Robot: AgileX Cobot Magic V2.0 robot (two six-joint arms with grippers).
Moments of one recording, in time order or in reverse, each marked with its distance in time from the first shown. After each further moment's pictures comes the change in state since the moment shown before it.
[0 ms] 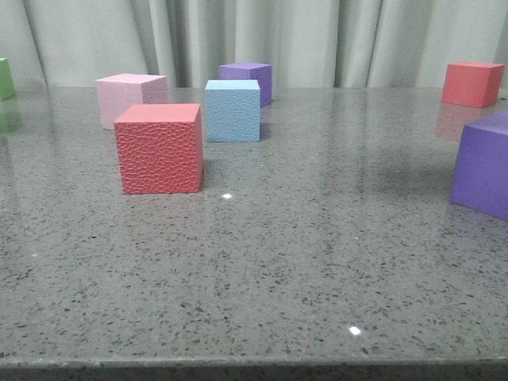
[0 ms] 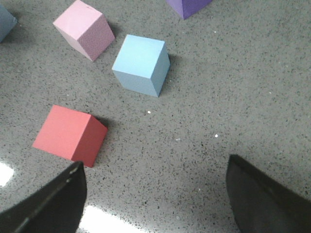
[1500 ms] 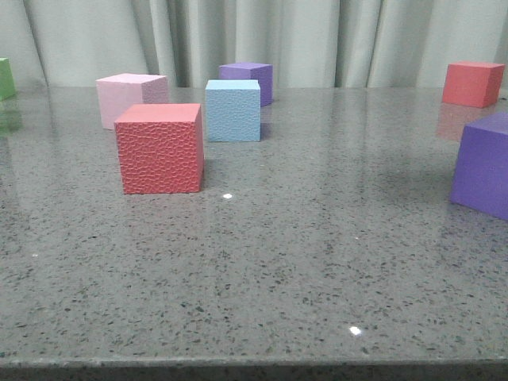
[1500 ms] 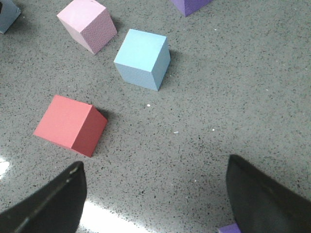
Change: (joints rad) left arm 0.000 0.179 -0.048 -0.054 -0.003 0.002; right arm 0.000 -0.023 0.000 0.000 0.035 -0.030
